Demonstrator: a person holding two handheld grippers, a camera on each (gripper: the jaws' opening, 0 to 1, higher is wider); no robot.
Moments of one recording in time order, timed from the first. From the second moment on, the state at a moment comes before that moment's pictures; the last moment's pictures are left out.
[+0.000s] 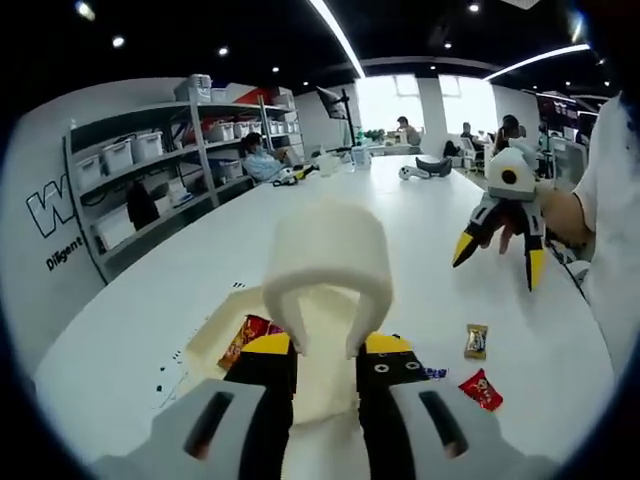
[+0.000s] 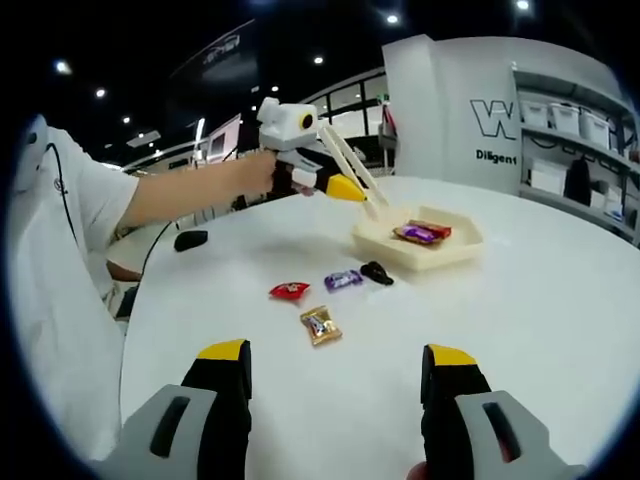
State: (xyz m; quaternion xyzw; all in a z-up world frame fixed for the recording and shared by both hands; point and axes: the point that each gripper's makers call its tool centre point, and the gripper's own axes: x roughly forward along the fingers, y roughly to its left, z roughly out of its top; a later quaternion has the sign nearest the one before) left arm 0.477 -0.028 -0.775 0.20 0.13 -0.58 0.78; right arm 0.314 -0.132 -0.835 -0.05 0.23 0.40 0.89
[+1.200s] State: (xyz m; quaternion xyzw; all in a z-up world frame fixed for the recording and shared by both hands) left arm 0.370 0.001 -0.793 0.13 0.15 -0.53 0.82; right arm 0.302 -0.119 -0.836 -0.05 0.23 0.41 0.88
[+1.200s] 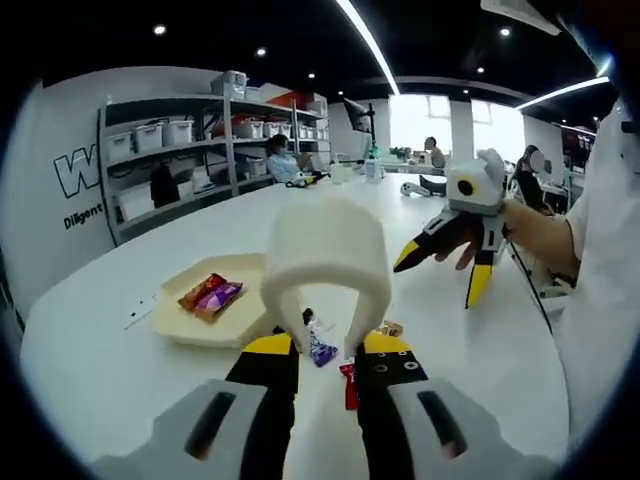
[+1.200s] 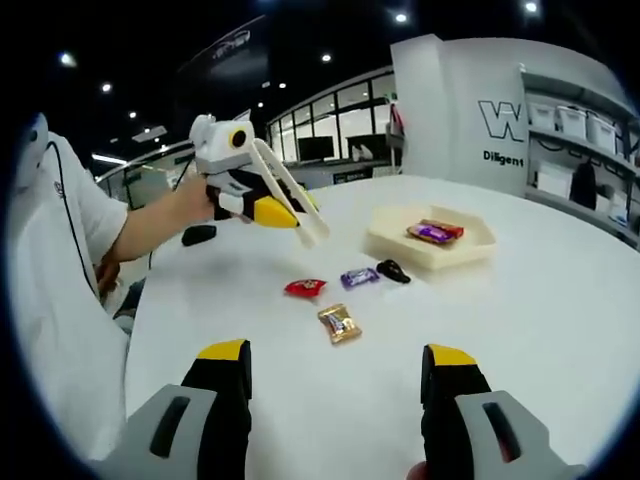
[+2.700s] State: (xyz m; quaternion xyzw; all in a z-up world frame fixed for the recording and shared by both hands) left arm 0.347 -0.002 -0.831 0.11 0.19 -0.52 0.83; right arm 0.307 -0.109 -0.848 -0.05 0.24 0.42 0.87
